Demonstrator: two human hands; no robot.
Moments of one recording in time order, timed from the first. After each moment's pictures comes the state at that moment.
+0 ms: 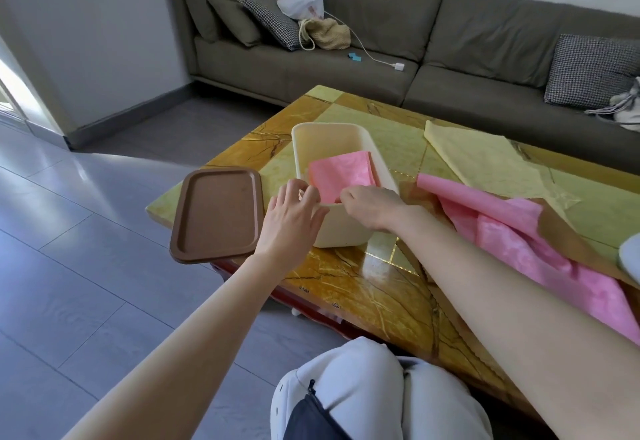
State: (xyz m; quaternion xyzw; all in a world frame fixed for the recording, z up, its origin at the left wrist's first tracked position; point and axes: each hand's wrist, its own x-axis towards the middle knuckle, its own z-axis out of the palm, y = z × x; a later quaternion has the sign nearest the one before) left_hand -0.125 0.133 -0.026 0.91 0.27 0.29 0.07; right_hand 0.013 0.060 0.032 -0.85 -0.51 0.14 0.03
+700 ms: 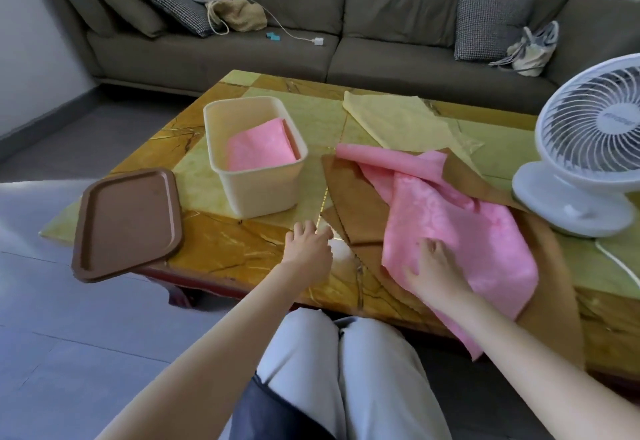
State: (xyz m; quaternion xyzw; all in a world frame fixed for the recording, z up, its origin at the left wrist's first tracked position) left_hand -0.035 0.012 -0.065 0.97 0.21 -0.04 0.13; right_hand 0.055 -0.183 -0.058 -0.96 -0.24 0.10 0.07
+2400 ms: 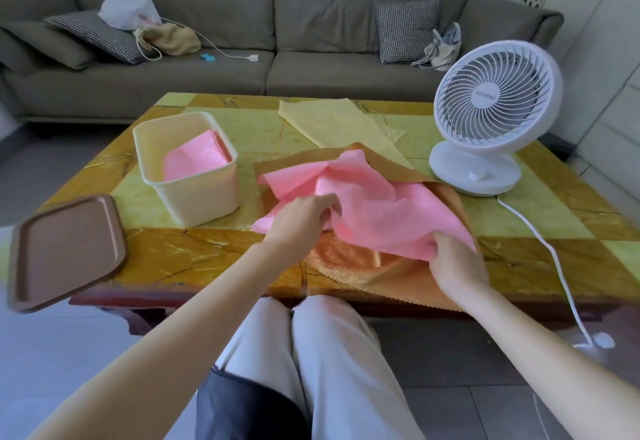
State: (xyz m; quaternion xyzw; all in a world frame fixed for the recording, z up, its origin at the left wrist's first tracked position) left_hand -0.035 -0.068 0.017 0.96 0.02 0.15 0.22; right_hand 0.045 -0.309 -0.041 -0.98 -0.11 -0.02 0.15
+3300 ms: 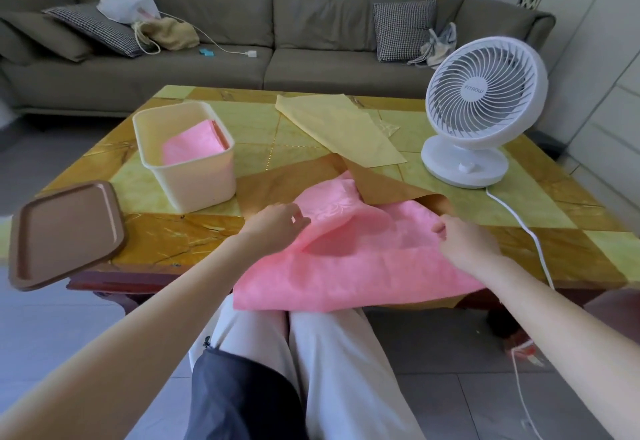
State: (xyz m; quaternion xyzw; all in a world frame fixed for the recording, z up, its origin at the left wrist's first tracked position) left_hand -0.056 -0.049 -0.002 0.97 0.12 -0.01 0.20; right_hand 0.054 -0.339 -0.013 -0.99 -0.14 0.03 0.07
